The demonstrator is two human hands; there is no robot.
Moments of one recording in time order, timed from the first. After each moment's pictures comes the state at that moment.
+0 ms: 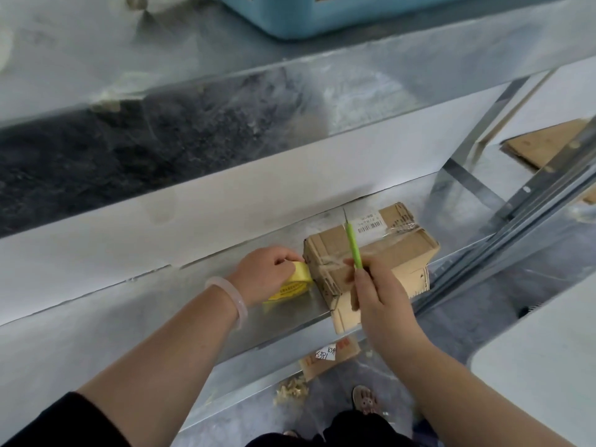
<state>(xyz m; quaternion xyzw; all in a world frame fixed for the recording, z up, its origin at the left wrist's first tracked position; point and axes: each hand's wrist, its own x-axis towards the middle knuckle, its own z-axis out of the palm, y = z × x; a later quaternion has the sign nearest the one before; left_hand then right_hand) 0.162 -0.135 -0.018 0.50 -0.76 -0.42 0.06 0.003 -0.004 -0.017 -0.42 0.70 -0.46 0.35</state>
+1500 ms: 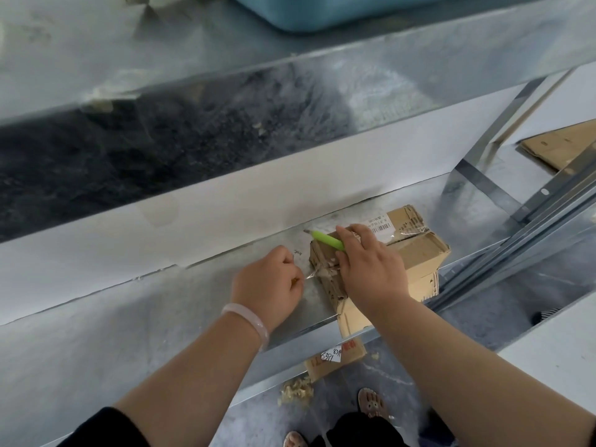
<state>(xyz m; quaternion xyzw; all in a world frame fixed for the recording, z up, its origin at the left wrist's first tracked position) 0.165 -0.114 -0.040 0.48 -0.86 -0.10 0.09 -0.021 -0.072 -0.056 -0.63 0.76 -0.15 0.05</state>
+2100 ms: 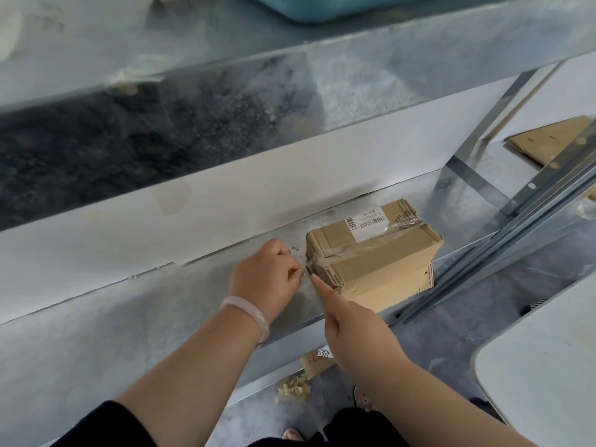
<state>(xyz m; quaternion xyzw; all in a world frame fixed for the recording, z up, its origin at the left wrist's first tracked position) 0.166 -0.114 -0.037 0.49 -0.86 -0.12 0.11 0.033 0.007 -0.036 -0.59 0.73 -0.17 0.31</state>
